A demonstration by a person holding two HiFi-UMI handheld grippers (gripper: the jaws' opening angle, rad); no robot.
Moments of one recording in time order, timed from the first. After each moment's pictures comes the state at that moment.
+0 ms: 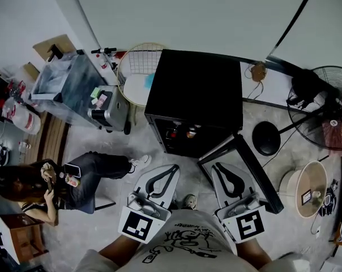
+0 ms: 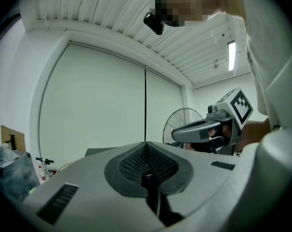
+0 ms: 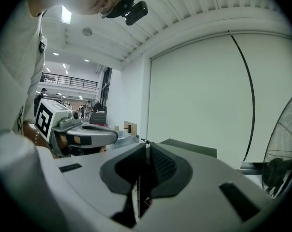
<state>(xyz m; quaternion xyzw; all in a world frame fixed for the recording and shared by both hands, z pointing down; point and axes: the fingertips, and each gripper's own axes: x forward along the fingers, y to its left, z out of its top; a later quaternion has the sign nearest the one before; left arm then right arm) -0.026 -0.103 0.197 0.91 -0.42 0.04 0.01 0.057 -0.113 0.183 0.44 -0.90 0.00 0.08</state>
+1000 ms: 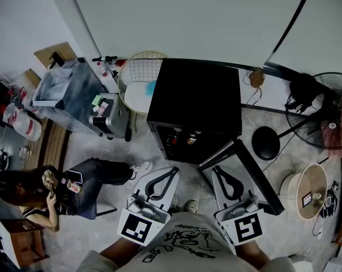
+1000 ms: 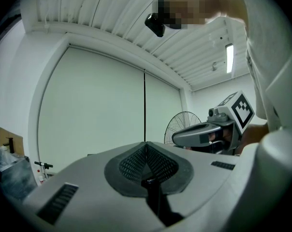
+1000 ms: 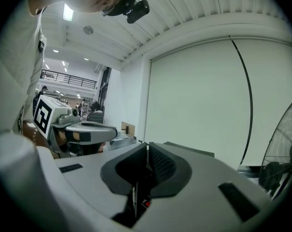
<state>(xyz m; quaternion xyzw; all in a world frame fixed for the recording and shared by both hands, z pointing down) -0.034 -0.105 0.179 0.91 -0.41 0.03 0.00 0.050 -0.113 0.169 0.45 -0.89 -0.01 0.08</state>
